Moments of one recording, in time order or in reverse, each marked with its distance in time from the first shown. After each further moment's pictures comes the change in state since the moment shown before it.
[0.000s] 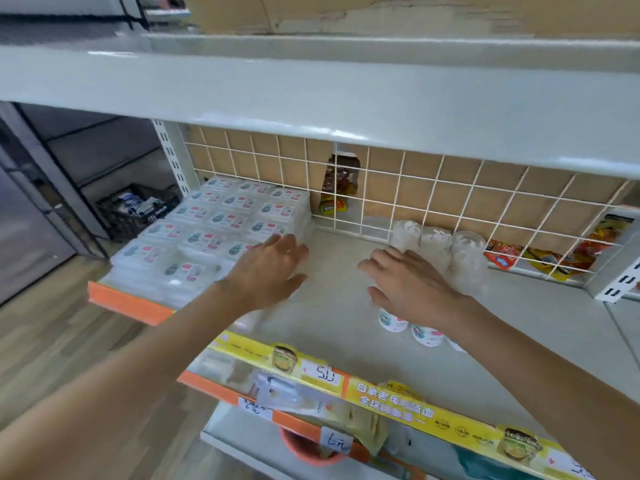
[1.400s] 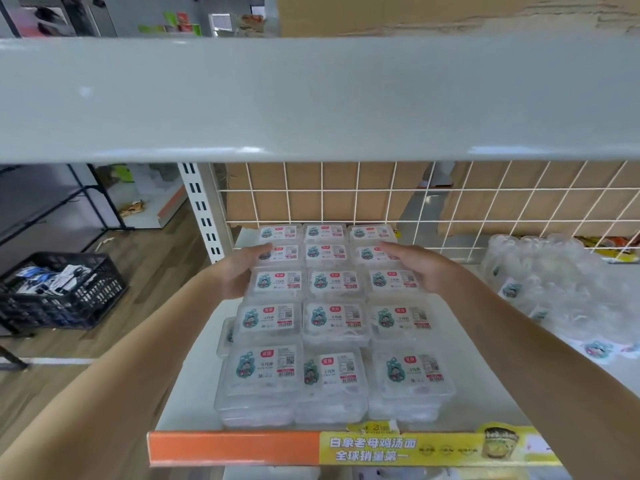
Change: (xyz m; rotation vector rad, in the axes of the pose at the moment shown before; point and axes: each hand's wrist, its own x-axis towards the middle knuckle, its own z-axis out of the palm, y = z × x) left_hand 0.096 -0.320 0.073 -1.659 -0.573 -0.457; right_hand 0.240 -0.069 0.038 1.588 -0.005 1.235
